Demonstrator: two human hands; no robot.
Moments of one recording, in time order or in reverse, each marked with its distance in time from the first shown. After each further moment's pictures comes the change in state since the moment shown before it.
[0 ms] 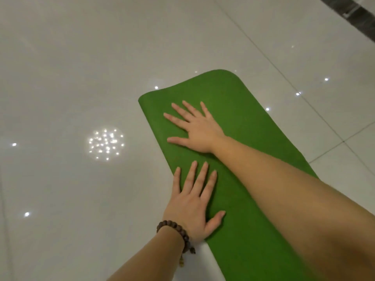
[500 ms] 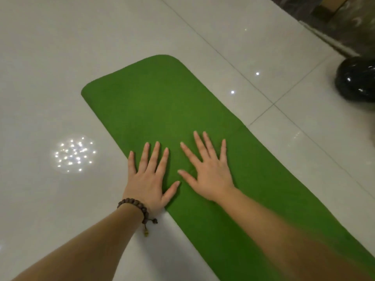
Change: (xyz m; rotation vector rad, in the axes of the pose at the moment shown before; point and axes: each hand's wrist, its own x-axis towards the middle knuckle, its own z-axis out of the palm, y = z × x) left_hand -0.001 0.001 0.002 0.155 -0.018 0.013; right_hand -0.212 -0.023 0.048 0.093 0.006 0.468
